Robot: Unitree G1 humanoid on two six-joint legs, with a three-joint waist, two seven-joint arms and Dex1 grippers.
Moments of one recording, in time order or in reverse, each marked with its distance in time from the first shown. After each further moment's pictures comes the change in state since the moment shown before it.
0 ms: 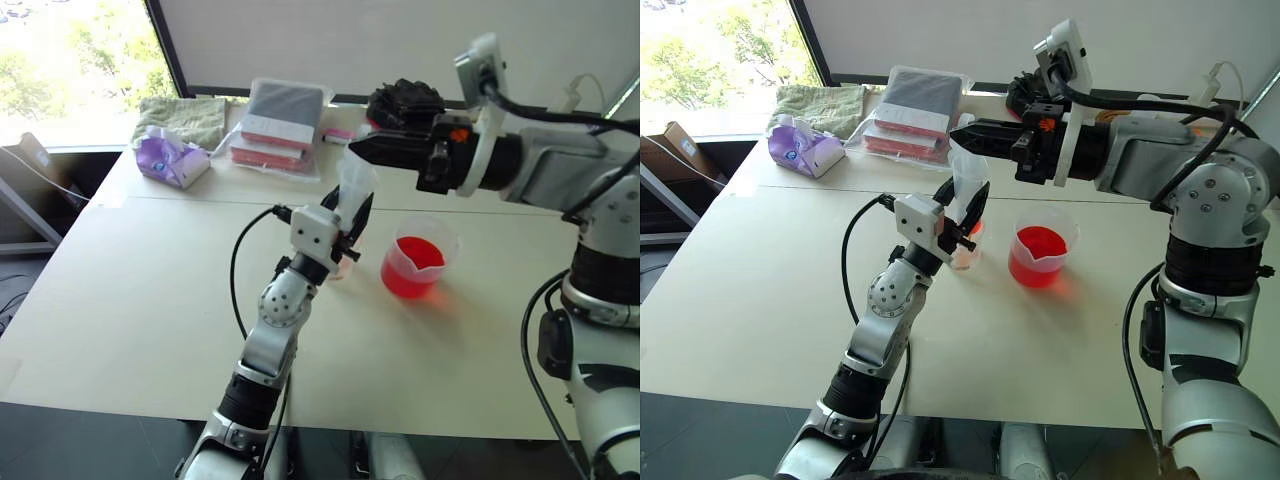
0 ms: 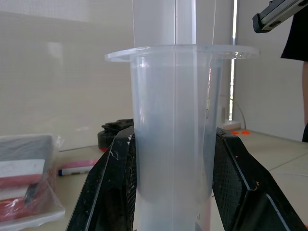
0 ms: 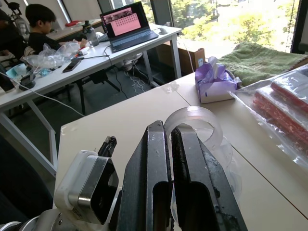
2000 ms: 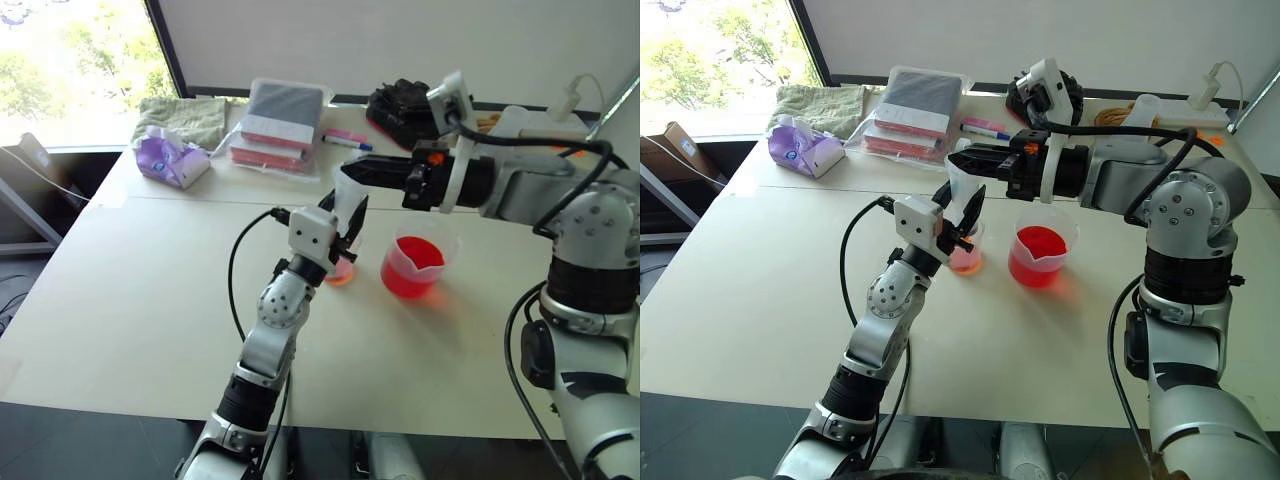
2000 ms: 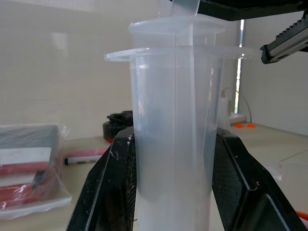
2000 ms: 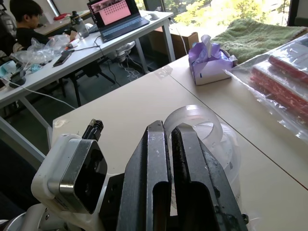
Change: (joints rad) left arm 0.009 0.005 0.002 0.000 0.002 0.023 0.019; right arm 0.061 0.075 0.005 -0.024 -0.105 0.030 0.003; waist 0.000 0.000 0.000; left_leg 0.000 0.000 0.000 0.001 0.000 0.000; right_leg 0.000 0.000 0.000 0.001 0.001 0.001
